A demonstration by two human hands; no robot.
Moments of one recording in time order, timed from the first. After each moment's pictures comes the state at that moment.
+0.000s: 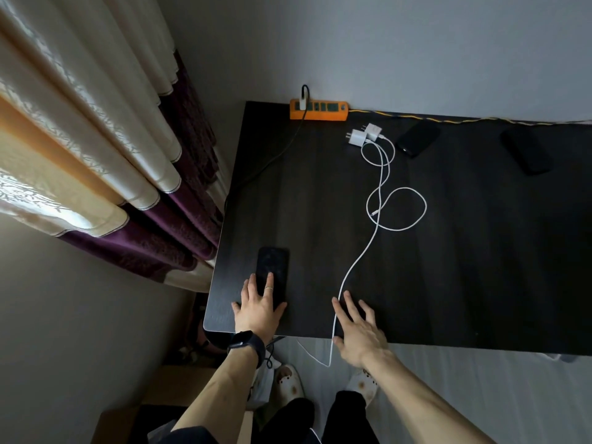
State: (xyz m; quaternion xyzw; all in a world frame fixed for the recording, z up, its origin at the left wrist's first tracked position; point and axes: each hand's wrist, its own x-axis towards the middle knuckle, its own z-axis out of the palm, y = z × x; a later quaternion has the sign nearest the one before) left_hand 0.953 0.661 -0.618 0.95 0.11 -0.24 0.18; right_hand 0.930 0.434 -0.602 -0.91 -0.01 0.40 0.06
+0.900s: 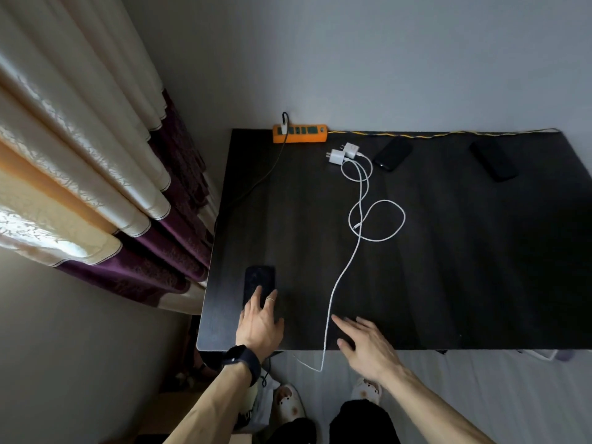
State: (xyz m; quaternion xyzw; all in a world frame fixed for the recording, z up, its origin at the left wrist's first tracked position) left_hand 0.954 0.643 -0.583 0.94 0.06 -0.23 0.23; right_hand 0.916 0.393 -0.582 -0.93 -0.03 0.30 0.20
